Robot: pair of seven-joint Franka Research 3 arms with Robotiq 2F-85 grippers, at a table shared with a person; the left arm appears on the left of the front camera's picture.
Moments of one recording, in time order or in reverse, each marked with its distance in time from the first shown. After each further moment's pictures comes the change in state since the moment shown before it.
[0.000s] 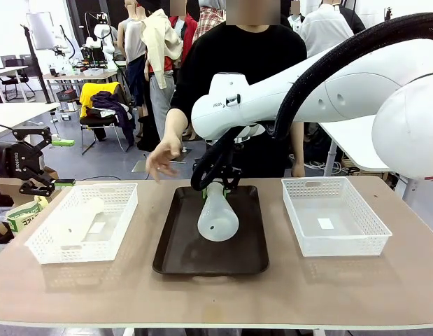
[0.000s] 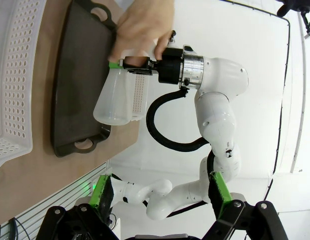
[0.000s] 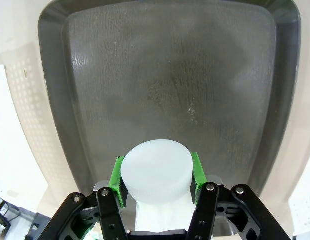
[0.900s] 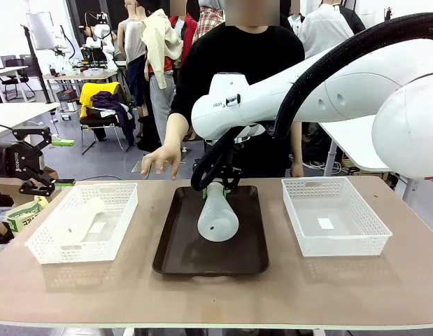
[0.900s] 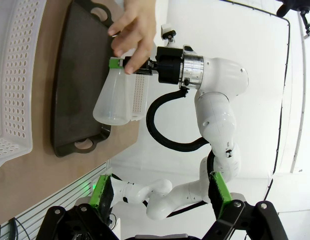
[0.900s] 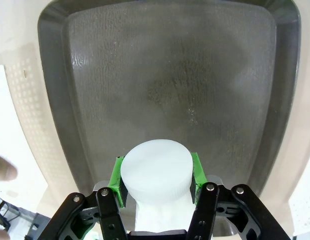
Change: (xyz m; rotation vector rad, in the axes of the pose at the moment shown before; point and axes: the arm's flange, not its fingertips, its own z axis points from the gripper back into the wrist) left arm 0.000 0.000 0.000 0.000 0.000 0.000; right arm 0.000 0.000 0.000 0.000 0.000 0.000
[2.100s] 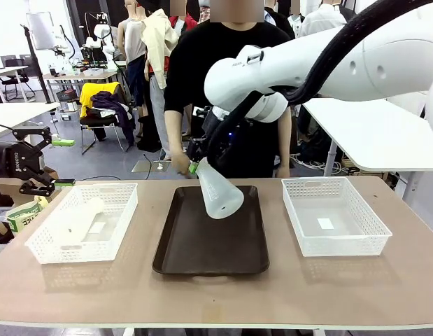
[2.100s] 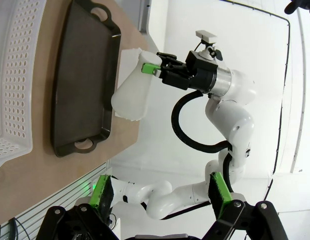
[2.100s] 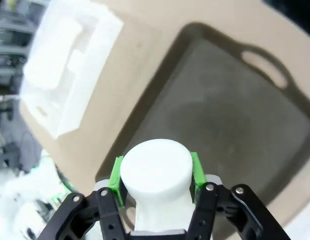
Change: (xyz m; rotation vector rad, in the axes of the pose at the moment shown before) left arm 0.000 0.000 0.000 0.000 0.000 0.000; right arm -0.008 -0.011 0.071 0.343 -0.169 0.599
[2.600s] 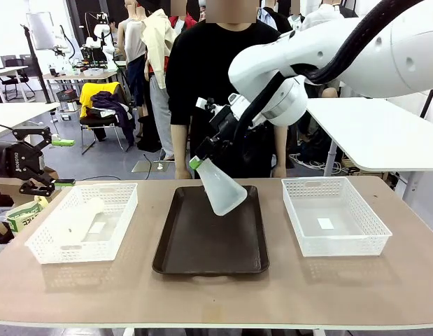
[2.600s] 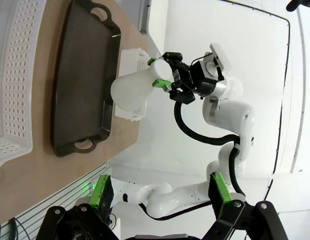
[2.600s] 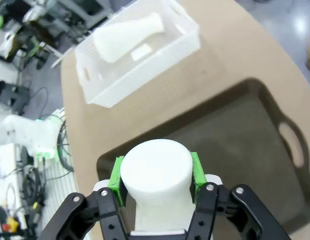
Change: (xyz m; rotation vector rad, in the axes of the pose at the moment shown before) left arm 0.000 0.000 0.000 0.000 0.000 0.000; right arm -0.024 -0.020 0.016 0.270 -0.168 0.468
